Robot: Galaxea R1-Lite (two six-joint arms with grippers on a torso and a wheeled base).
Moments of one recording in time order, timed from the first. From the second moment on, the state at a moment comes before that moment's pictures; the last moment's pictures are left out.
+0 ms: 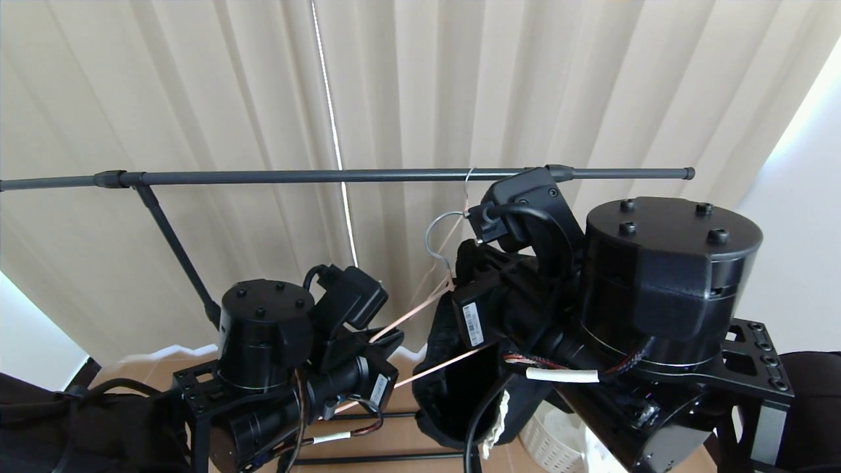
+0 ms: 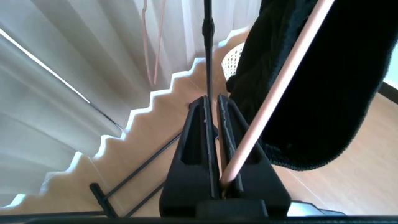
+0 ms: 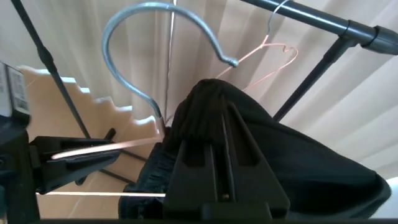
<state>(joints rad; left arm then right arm) -0.73 1.75 -0.57 -0.82 0.10 0.13 1.02 1.73 -0.95 -0.61 -0.71 -0.05</state>
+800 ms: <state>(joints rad) -0.74 1.75 -0.54 -0.89 0.10 0.13 0.90 1.73 -1.02 -0.61 -0.71 -0.05</state>
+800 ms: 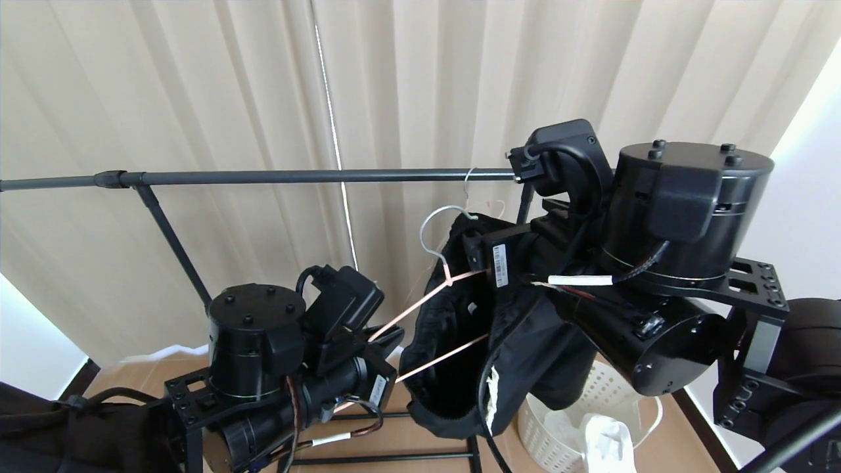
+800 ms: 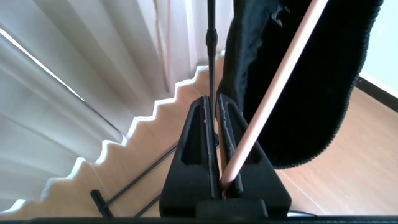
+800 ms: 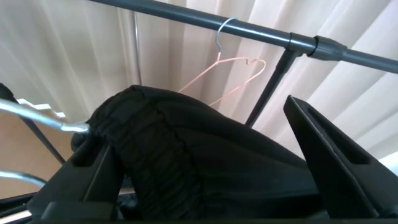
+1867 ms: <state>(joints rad) -0.64 1.79 -0.60 -0.91 0.12 0.09 0.93 1.74 -1.01 -0.60 -0.72 -0.08</state>
